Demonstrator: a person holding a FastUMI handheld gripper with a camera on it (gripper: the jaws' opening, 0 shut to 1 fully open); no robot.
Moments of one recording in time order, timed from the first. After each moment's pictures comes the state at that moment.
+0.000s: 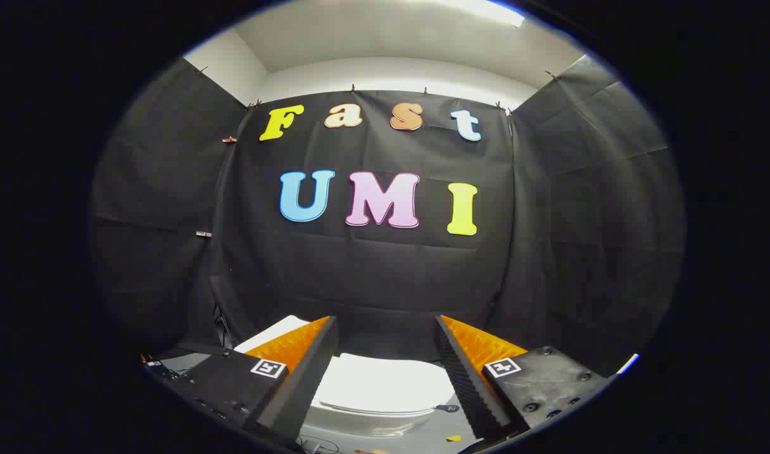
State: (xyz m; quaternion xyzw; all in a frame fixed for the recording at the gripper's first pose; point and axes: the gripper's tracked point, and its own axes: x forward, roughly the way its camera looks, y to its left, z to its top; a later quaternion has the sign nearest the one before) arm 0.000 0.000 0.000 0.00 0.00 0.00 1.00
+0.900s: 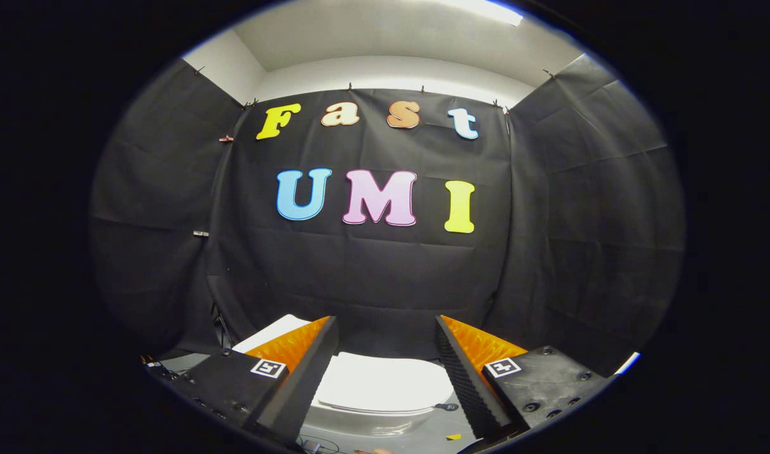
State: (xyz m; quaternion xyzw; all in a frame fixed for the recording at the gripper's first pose) arm 0.001 -0.002 -0.003 0.00 0.01 0.00 1.00
